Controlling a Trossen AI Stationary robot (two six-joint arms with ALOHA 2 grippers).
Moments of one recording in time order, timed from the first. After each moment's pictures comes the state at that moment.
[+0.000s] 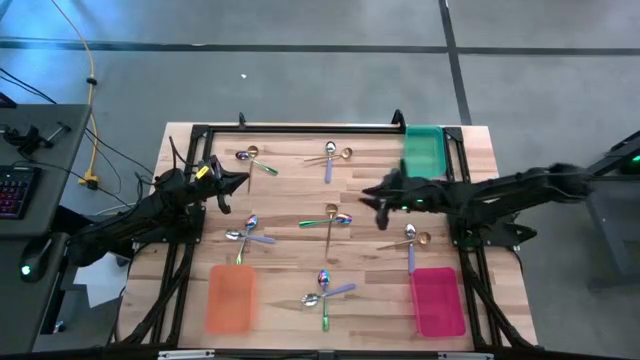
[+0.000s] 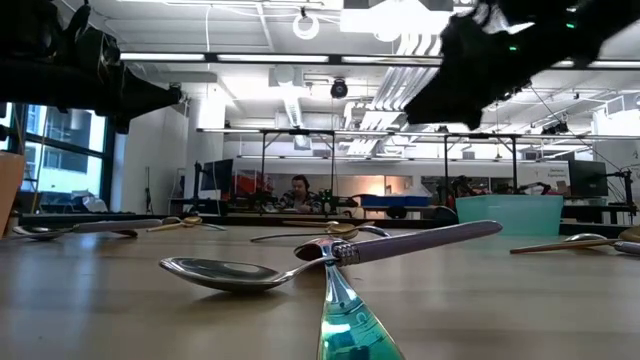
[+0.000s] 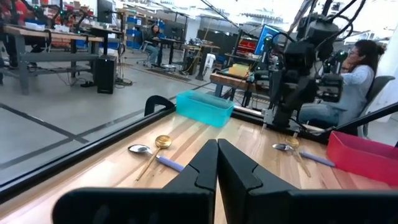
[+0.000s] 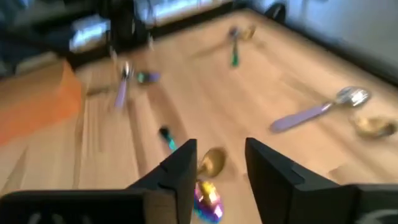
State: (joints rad) left arm 0.48 0.04 0.02 0.06 0.12 -0.17; right arm -0.01 1.16 0.54 0.16 0.21 0.31
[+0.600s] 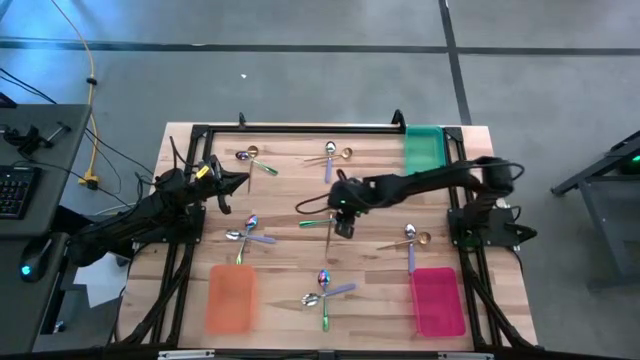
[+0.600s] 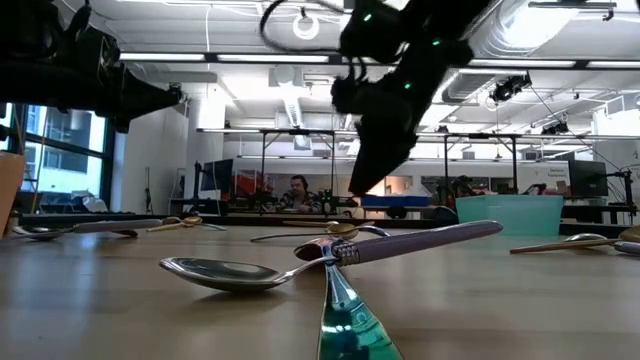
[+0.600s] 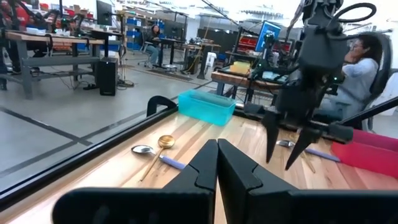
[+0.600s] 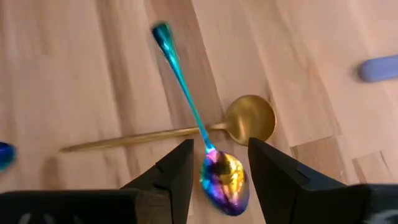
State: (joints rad) left arm 0.48 0.04 0.02 0.05 0.12 -0.14; right arm -0.04 1.81 1.17 -0.42 0.03 0.19
